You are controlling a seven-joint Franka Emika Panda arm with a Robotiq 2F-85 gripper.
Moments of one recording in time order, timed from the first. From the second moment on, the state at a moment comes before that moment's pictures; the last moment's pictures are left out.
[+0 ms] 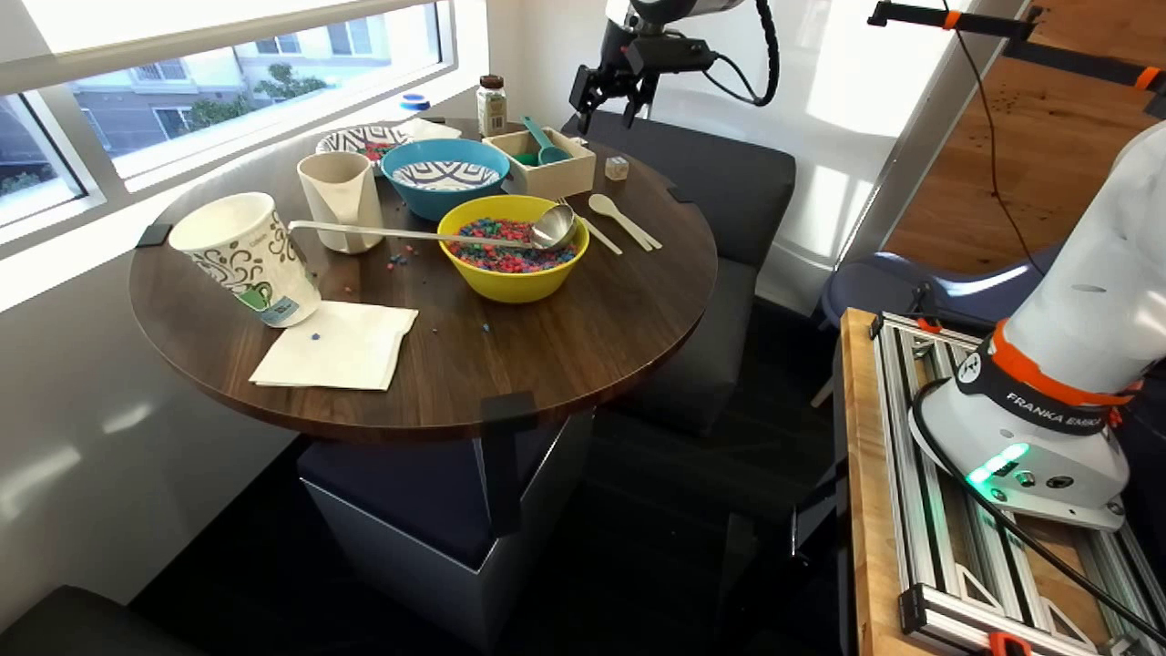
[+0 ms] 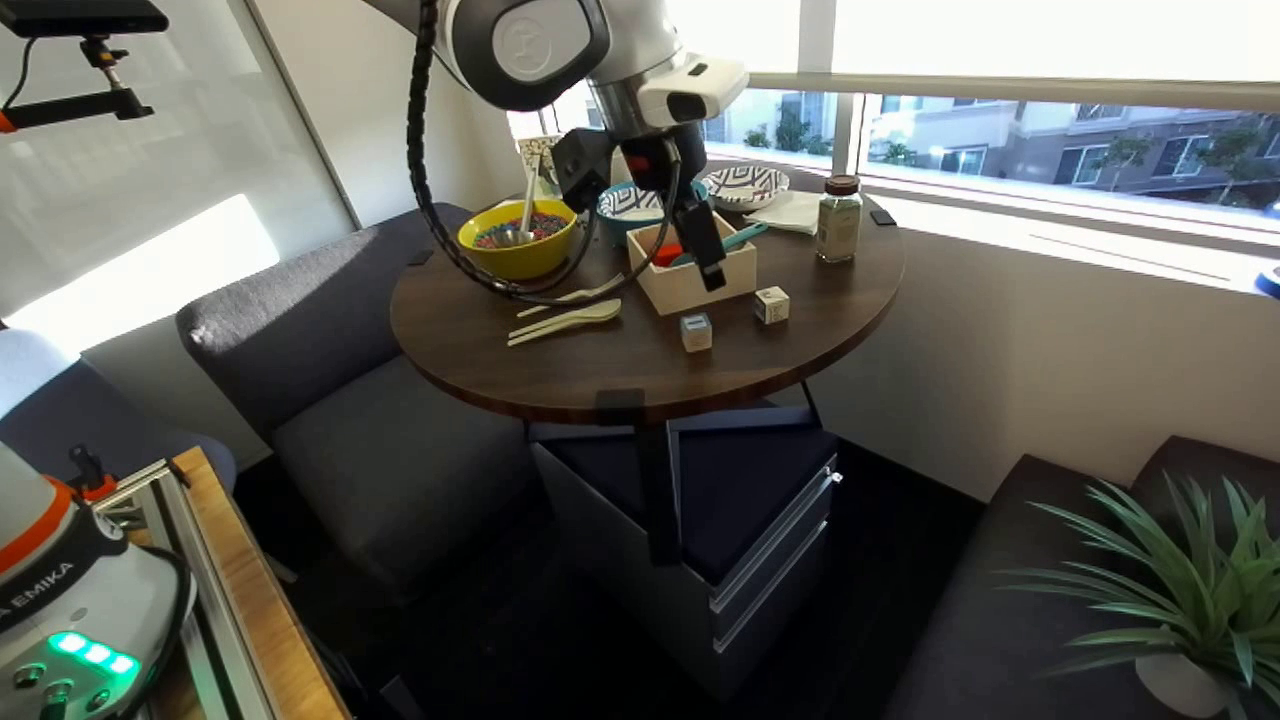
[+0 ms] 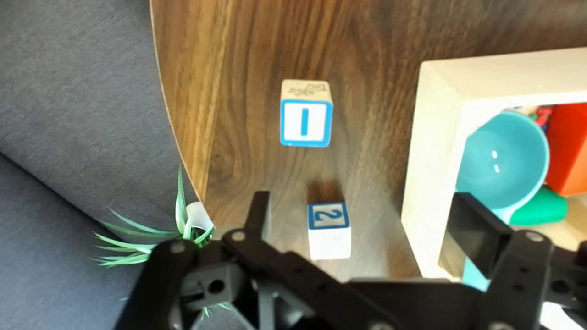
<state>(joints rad) -0.19 0.27 -0.21 -1.99 0.01 2.52 0.19</state>
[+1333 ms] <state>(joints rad) -0.08 -0.14 -0.08 -2.12 0.01 2.24 0.06</state>
